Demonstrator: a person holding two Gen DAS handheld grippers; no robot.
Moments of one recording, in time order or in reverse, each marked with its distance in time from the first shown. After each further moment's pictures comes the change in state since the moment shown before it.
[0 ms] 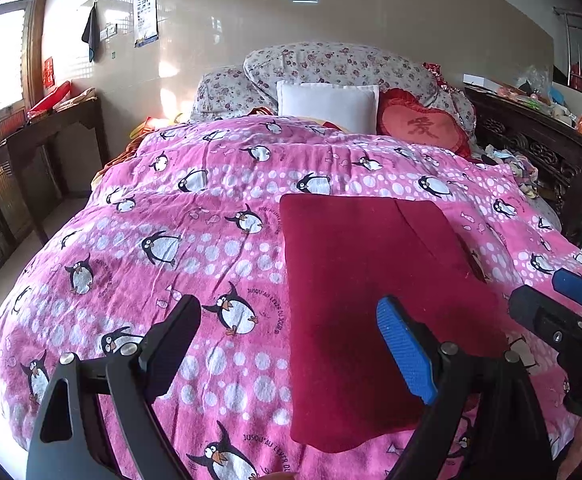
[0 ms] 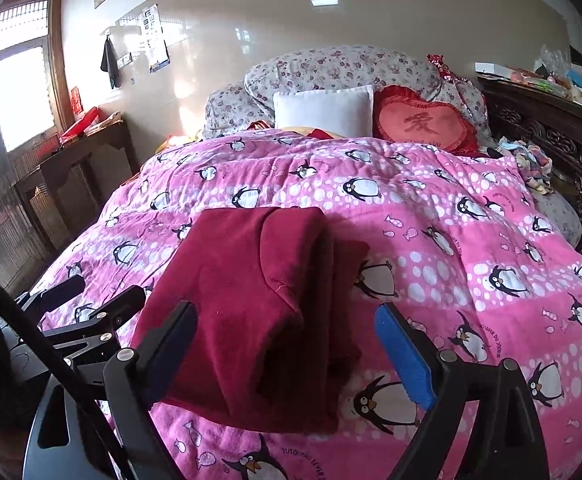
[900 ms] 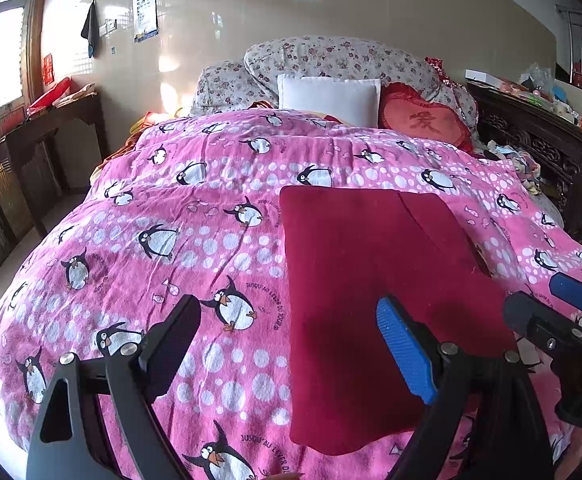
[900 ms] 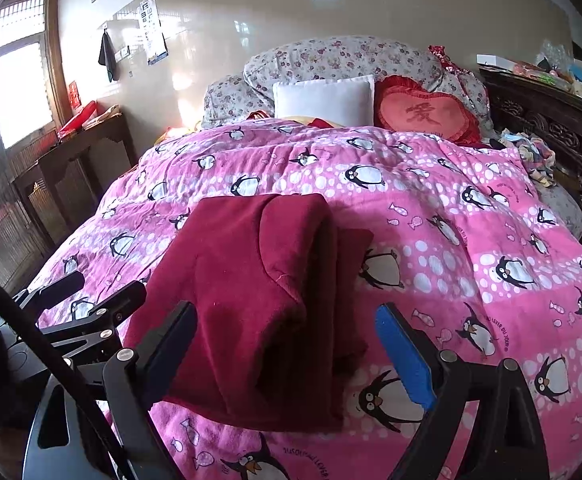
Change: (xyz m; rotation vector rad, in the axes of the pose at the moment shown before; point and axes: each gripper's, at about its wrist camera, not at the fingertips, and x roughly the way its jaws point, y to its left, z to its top) left arm 0.009 0.000 -0.003 -0.007 0.014 0.002; right arm 0.010 0.001 -0.003 0.007 0.028 -0.001
